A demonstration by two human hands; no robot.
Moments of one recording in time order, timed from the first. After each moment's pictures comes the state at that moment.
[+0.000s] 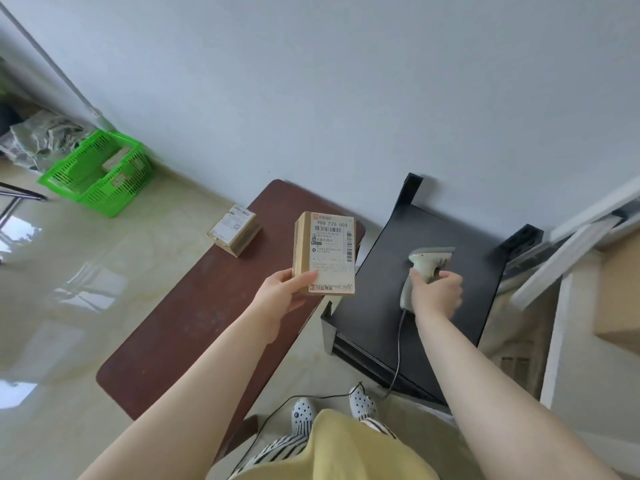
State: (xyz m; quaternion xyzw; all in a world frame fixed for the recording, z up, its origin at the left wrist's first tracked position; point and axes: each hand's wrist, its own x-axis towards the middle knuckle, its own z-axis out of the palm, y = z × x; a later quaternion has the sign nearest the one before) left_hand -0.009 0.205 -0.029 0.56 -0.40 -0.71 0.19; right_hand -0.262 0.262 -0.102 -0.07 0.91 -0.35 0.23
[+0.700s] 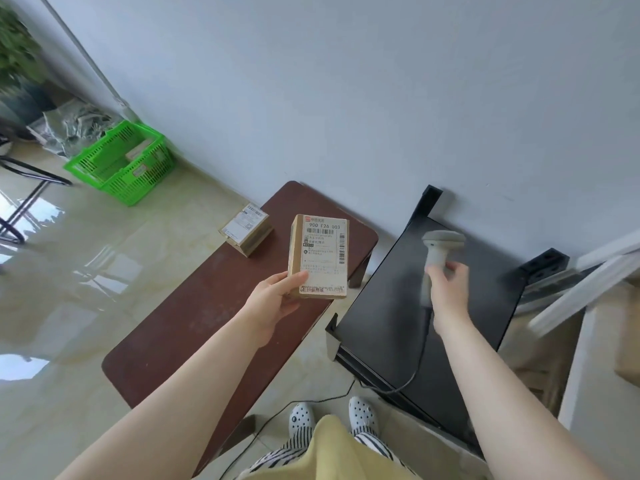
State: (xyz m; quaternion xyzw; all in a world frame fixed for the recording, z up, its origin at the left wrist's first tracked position) left_hand 0.008 0.191 -0.043 0.59 -0.32 -0.71 0.23; right_hand -0.268 0.241 -0.067 -0.12 0.76 -0.51 0.38
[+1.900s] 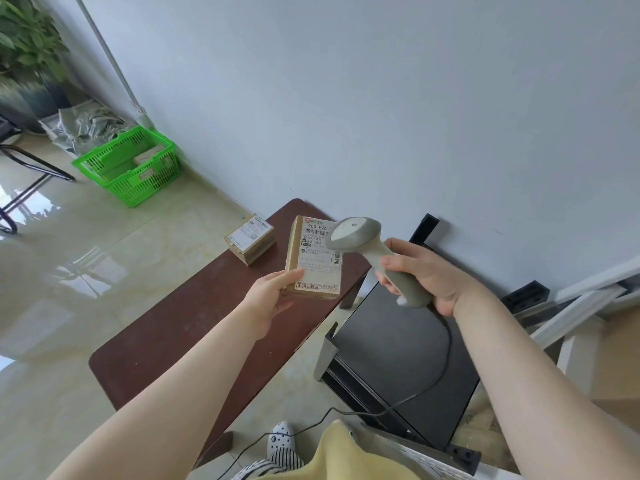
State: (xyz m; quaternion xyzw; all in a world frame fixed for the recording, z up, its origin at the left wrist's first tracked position) left_hand 0.020 0.187 -0.030 0.57 -0.29 -0.70 0.30; right_hand -0.241 0.221 0.065 -0.43 0.52 -0.31 0.67
